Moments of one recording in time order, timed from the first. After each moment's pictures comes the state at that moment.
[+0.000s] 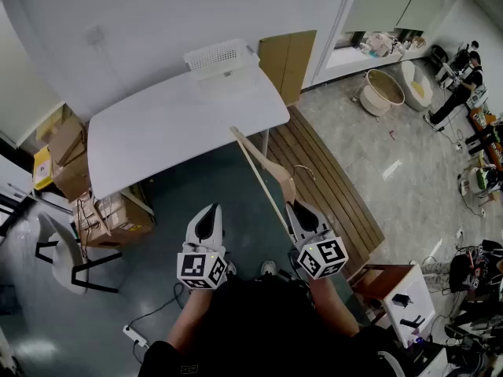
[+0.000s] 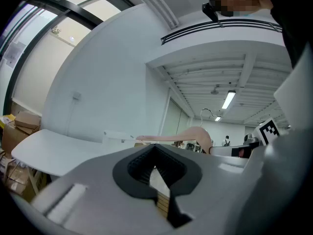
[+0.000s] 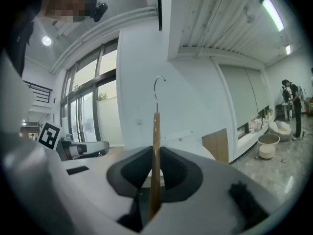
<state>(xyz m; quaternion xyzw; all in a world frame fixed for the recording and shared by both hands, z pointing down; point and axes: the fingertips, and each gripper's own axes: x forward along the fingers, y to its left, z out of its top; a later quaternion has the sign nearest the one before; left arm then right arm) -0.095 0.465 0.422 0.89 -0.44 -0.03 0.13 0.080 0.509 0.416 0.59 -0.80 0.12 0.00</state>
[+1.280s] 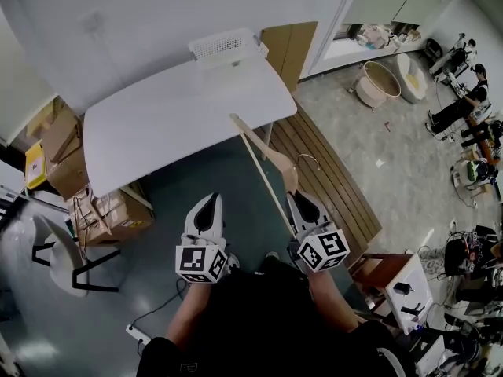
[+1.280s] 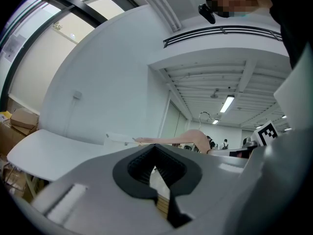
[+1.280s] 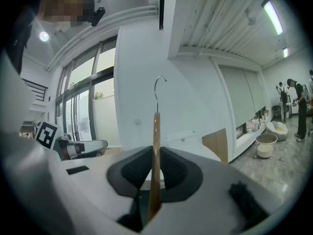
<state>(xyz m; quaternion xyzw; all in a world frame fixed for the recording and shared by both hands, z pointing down) -0.150 0.428 0.420 0.90 -0.42 -0.05 0.13 0.023 0.475 0.418 0.61 -0.79 0.11 0.00</state>
